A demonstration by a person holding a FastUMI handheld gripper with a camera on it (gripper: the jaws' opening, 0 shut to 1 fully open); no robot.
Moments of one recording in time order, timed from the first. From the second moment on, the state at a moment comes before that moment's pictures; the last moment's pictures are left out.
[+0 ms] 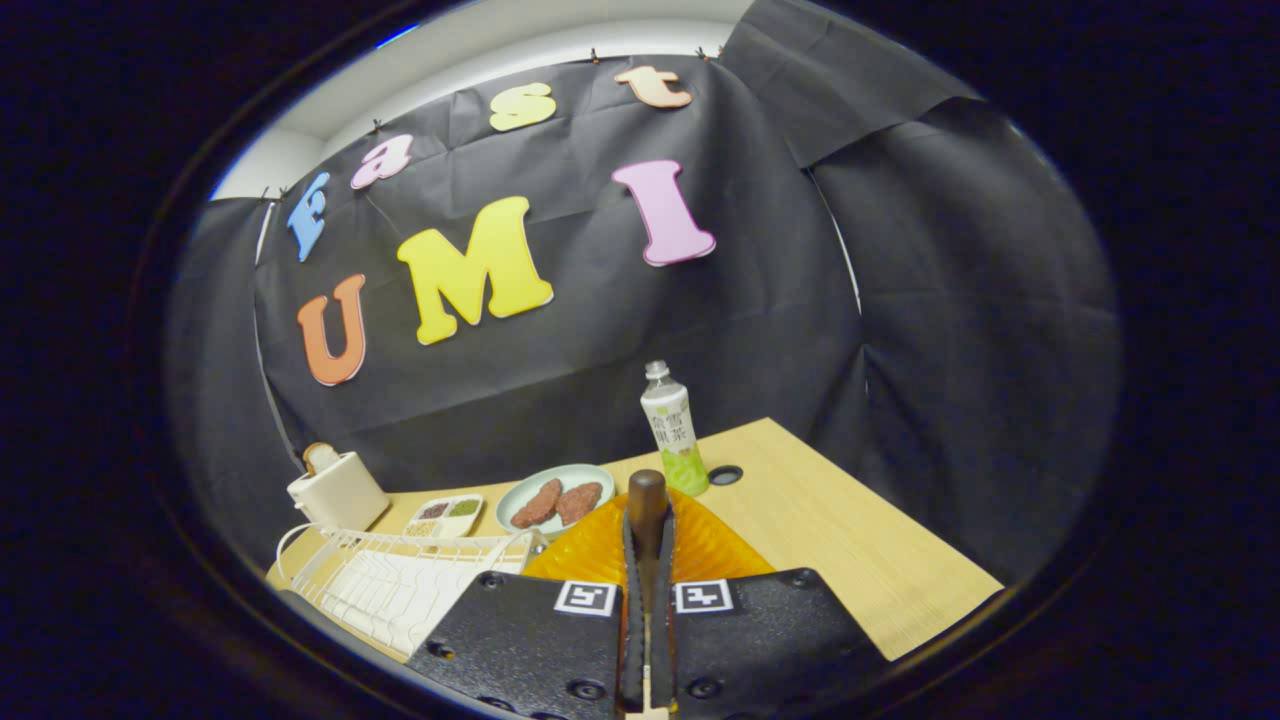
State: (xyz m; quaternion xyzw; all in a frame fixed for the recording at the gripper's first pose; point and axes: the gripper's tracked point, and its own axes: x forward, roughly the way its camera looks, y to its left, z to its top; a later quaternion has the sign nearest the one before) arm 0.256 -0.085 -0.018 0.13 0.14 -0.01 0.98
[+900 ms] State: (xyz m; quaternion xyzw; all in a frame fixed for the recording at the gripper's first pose) arm 0.090 0.037 0.012 0.18 0.09 0.04 0.98
